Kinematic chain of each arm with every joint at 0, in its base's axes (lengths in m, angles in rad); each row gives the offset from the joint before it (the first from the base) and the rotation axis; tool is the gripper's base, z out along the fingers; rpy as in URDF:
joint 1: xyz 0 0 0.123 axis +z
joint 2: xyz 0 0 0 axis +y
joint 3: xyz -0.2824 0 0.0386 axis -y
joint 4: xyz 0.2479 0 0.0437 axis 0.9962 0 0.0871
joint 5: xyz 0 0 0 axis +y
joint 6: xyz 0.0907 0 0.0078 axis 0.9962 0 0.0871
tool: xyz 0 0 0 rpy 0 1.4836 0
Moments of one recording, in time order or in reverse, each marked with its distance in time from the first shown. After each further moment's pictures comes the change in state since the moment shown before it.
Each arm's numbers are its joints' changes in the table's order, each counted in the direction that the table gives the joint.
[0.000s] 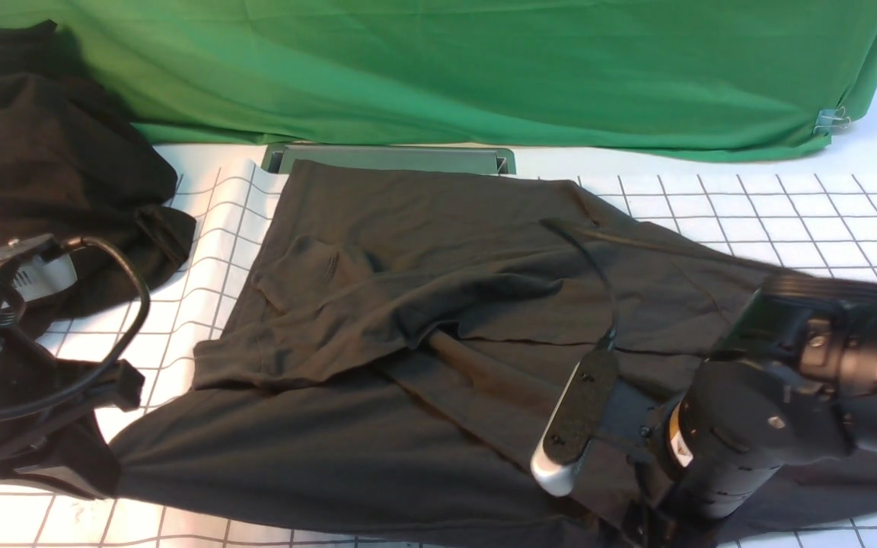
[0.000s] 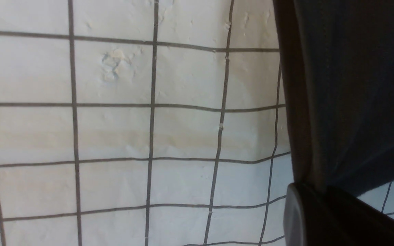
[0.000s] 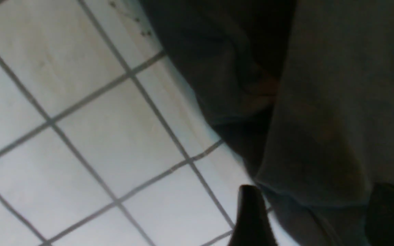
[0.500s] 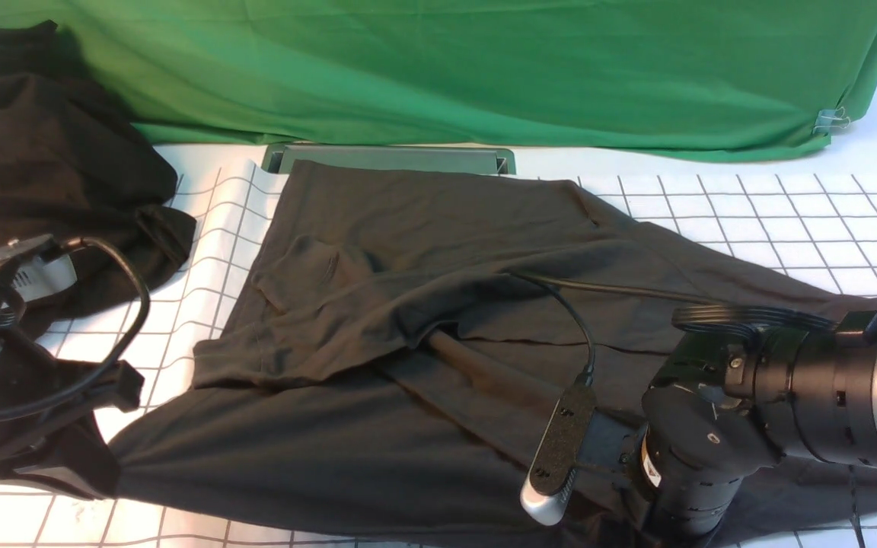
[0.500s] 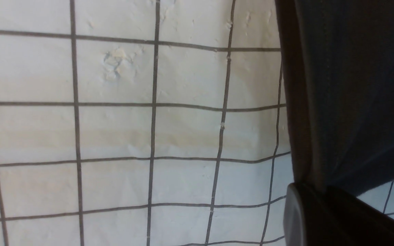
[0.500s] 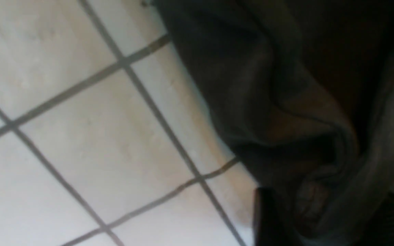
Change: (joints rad) right arm 0.001 0.118 0.003 -0.023 -0.017 -0.009; left arm 0.000 0.000 0.000 0.005 0.000 0.000
